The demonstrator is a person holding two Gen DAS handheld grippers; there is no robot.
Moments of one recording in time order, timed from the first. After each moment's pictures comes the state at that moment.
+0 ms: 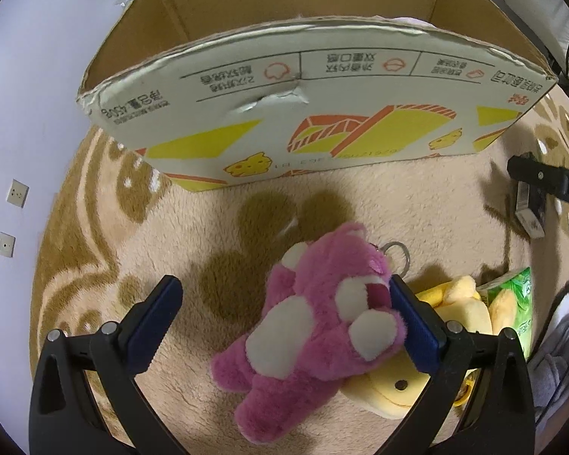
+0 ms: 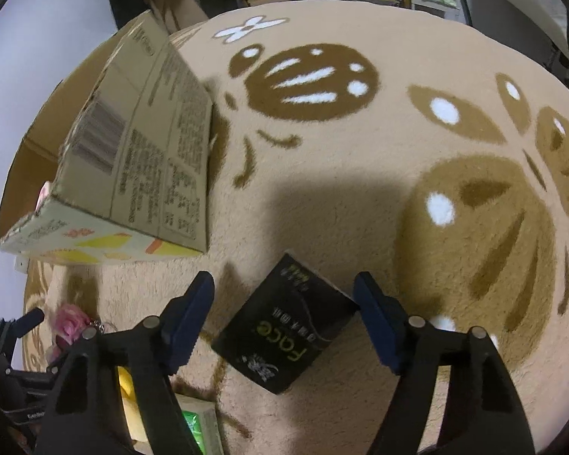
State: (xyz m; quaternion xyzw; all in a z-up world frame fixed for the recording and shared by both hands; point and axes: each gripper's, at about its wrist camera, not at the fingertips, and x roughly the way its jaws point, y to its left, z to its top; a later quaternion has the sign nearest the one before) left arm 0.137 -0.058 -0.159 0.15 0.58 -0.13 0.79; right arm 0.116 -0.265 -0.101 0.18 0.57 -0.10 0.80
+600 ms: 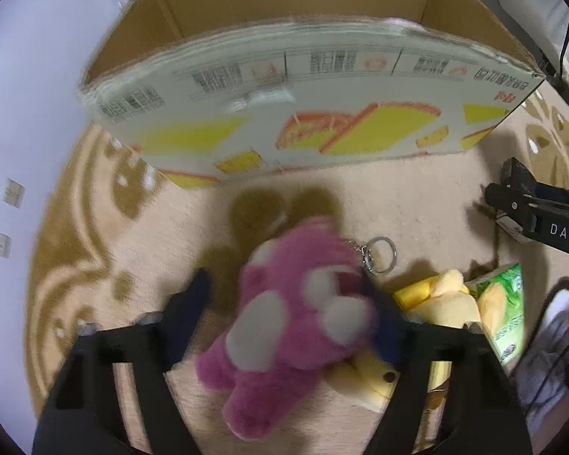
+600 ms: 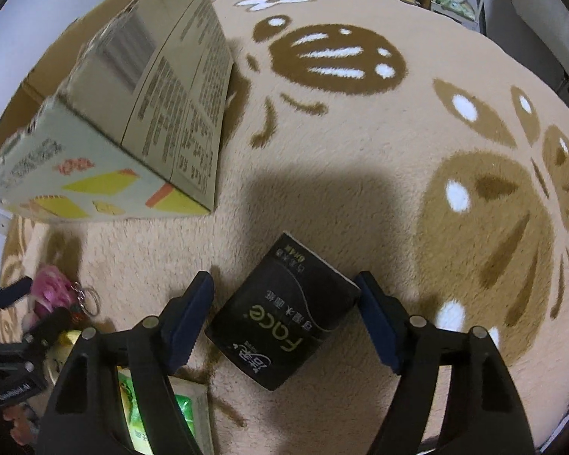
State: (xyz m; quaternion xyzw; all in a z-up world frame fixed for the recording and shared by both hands) left arm 0.125 -0.054 -0.156 0.15 0.57 -0.13 0.80; right arm 0.116 -0.227 -0.115 0.11 0.60 -0.10 0.78
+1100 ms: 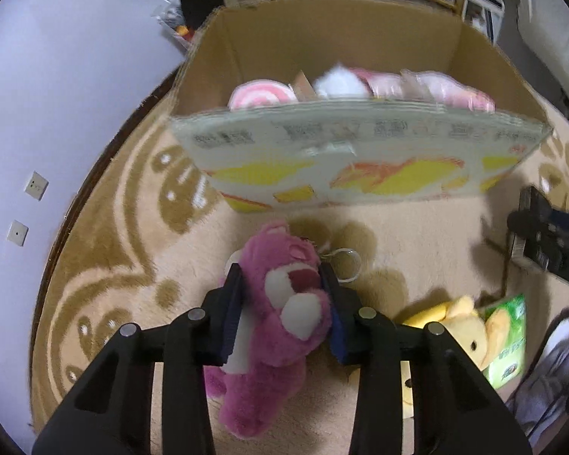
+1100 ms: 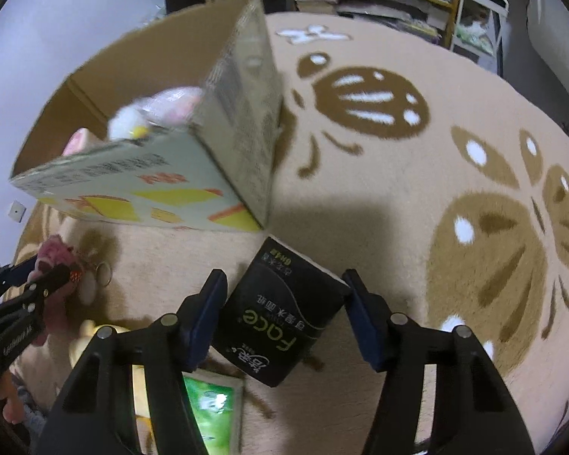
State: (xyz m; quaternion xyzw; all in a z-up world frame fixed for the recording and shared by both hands) left arm 0.118 -0.030 -0.125 0.12 0.53 -0.09 0.84; right arm 0.102 -0.188 -0.079 0.10 0.56 -0.05 0.82
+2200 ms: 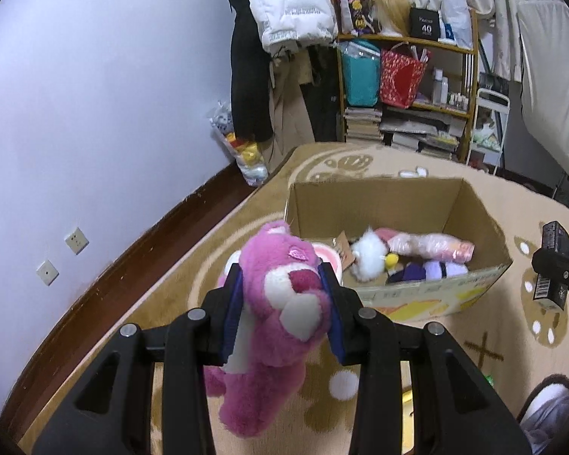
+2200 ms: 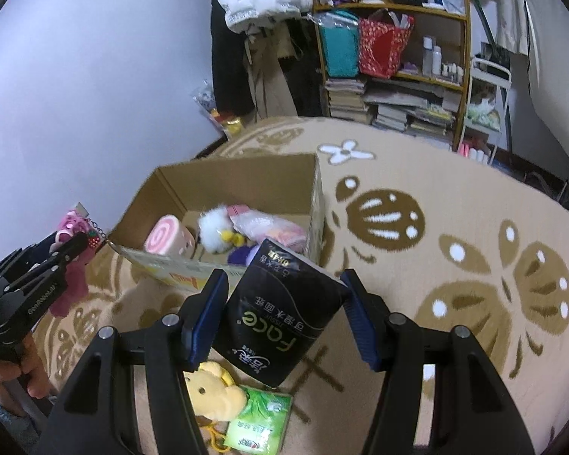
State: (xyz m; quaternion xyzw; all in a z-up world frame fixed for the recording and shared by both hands) left arm 0.106 -0.009 -0.017 0.08 0.33 -0.05 0.94; right arm 0.086 -0.188 0.038 0.09 0.42 -0.01 0.90
